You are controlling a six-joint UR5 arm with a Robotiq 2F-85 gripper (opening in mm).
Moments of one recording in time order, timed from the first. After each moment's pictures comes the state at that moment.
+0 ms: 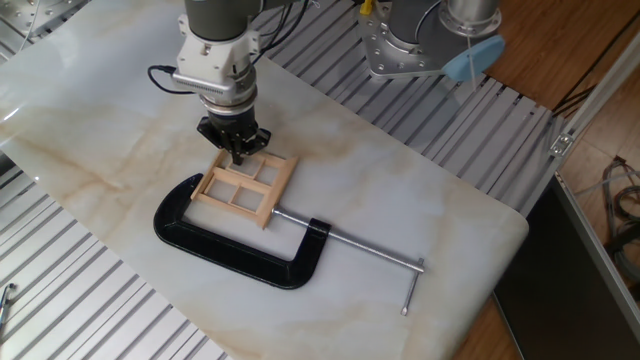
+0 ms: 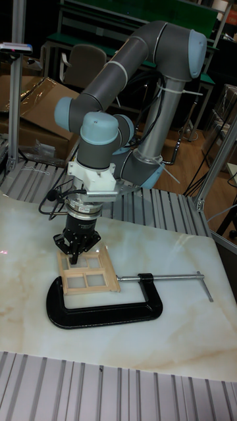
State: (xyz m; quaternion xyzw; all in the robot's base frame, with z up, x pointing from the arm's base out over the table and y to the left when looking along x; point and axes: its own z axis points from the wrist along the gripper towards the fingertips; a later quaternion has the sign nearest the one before) arm 0.493 -0.075 0.008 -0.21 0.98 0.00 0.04
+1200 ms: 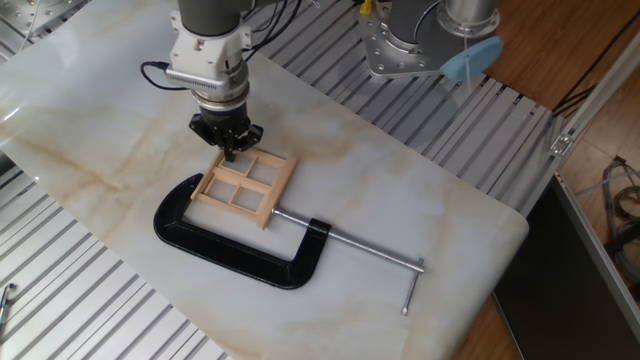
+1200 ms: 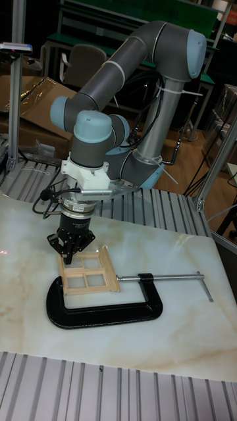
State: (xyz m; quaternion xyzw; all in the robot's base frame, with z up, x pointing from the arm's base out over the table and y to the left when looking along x) arm 0.498 -0.091 0.008 -0.23 0.97 -0.01 0.04
